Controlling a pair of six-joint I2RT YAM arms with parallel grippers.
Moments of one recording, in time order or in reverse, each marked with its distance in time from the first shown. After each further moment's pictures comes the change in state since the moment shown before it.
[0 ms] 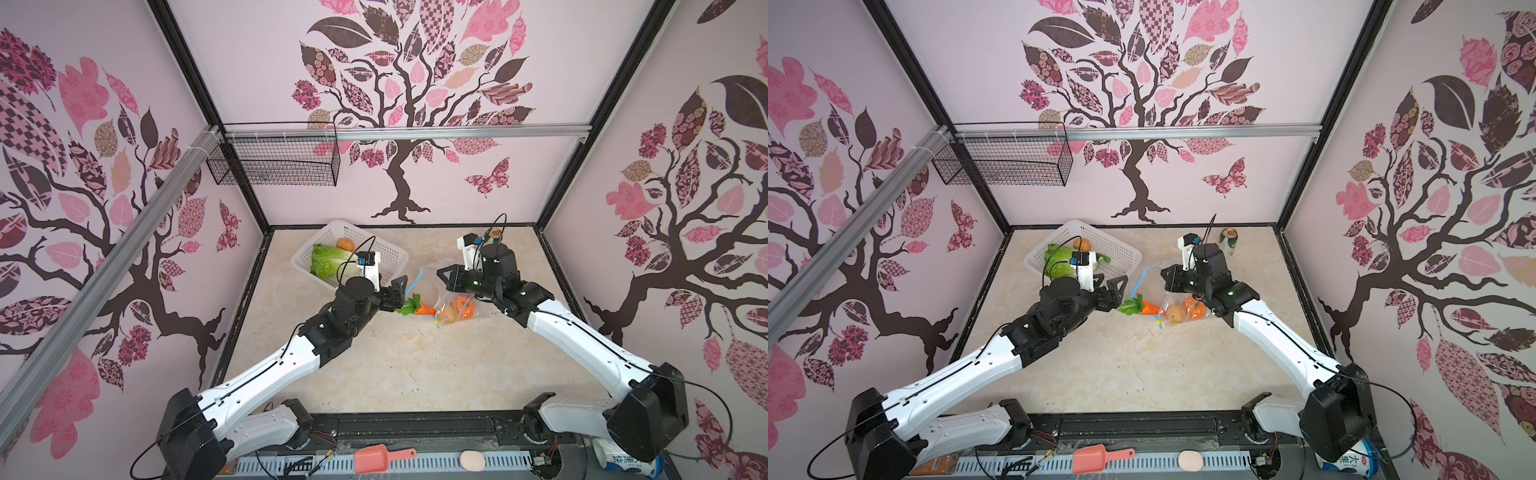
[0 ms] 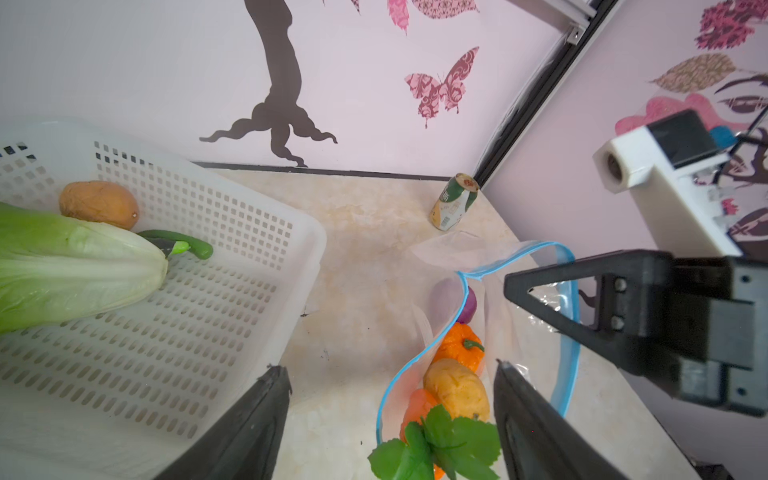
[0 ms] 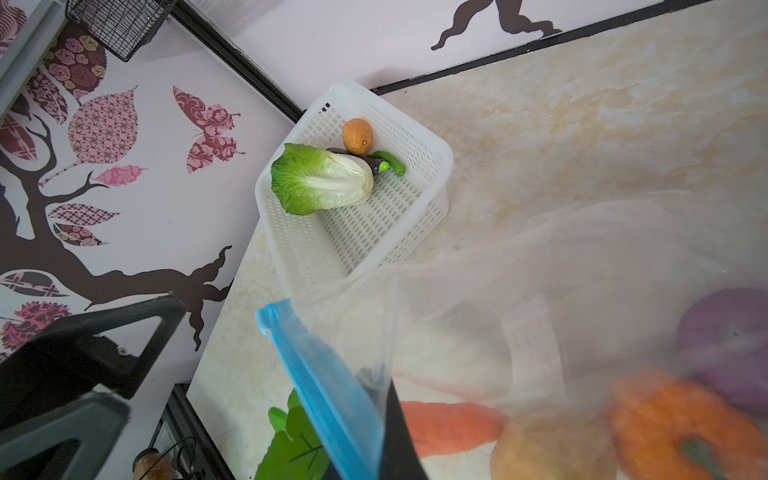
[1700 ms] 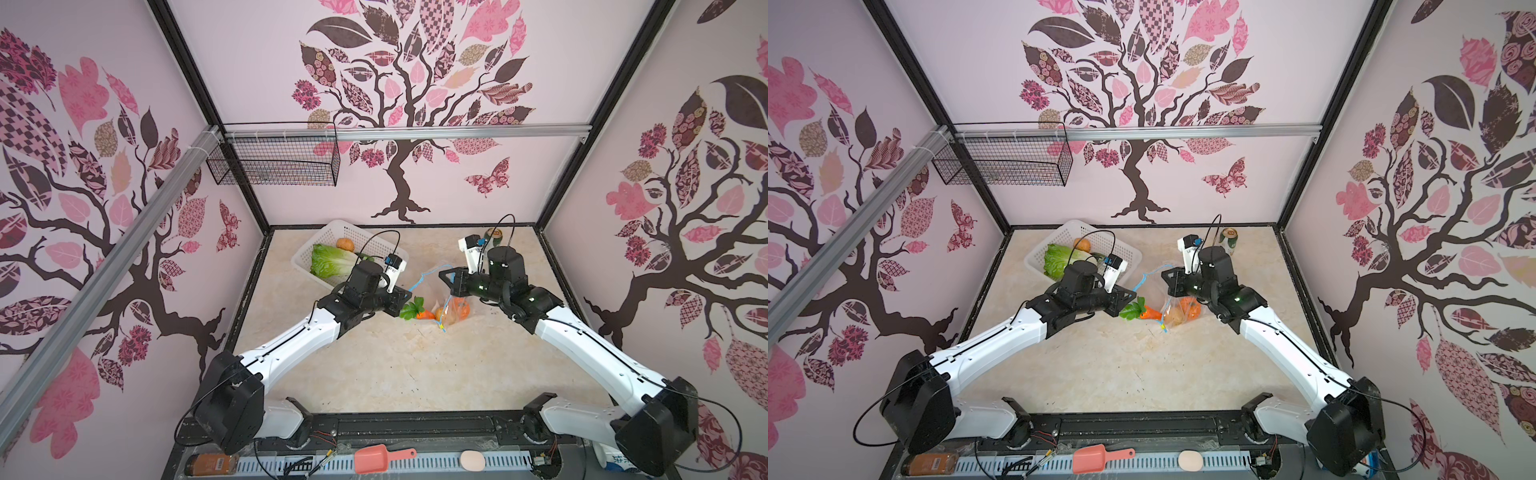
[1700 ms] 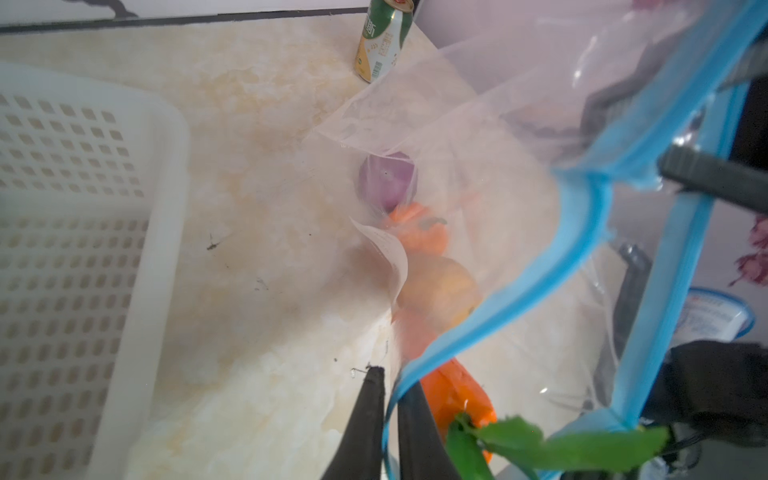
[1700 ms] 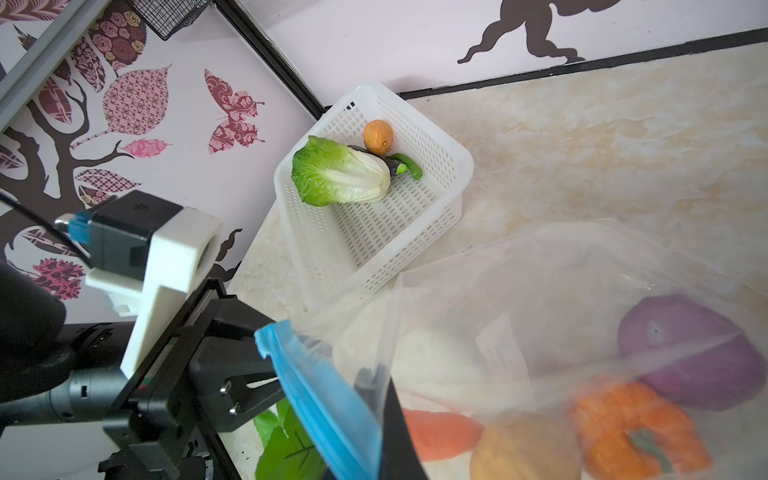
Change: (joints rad) left arm 0.127 0.231 0.100 -0.132 0.509 0.193; right arm 0.000 -0.069 -0.025 -0.016 -0.030 -0.078
